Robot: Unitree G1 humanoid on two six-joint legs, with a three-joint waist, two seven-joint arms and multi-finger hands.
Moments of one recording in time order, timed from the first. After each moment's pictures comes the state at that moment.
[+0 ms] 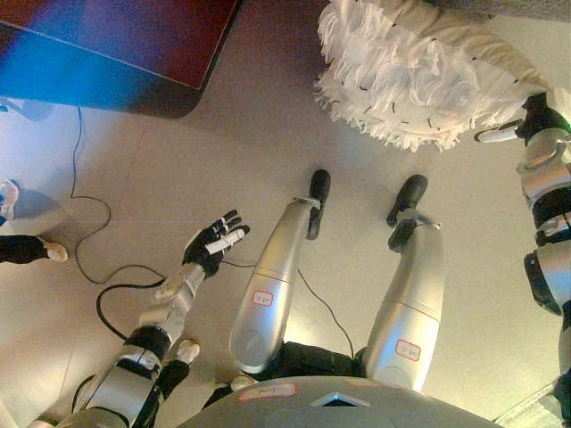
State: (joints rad) left arm -0.14 0.43 -0.37 0.81 -0.84 -0.18 -0.25; right arm -1.00 -0.80 0.51 1.23 -0.08 0.19 -0.13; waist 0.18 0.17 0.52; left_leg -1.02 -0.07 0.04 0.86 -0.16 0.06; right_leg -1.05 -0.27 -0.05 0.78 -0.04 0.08
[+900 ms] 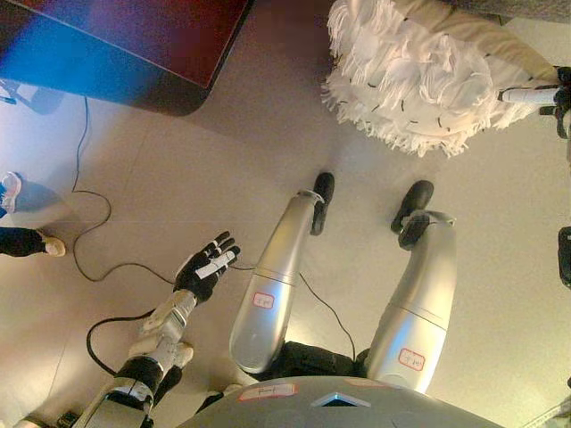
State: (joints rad) left arm 0.02 0.43 -0.29 0.78 -0.88 -0.20 -0.34; right arm -1.14 -0.87 0.42 1.29 0.29 0.22 0.07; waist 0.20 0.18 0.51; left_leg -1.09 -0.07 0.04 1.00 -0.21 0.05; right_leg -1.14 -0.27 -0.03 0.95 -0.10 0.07
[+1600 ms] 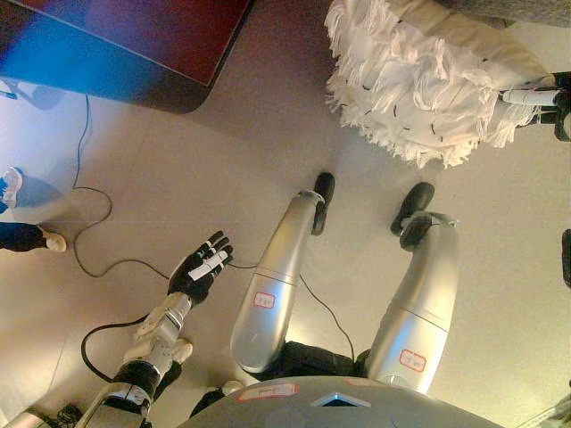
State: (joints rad) left arm 0.02 0.43 -0.24 0.77 -0.91 -0.20 -0.37; right arm -1.12 -0.88 0.42 1.29 0.29 0.18 0.12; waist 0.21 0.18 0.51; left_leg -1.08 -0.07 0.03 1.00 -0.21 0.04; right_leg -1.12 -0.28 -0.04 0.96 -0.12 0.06
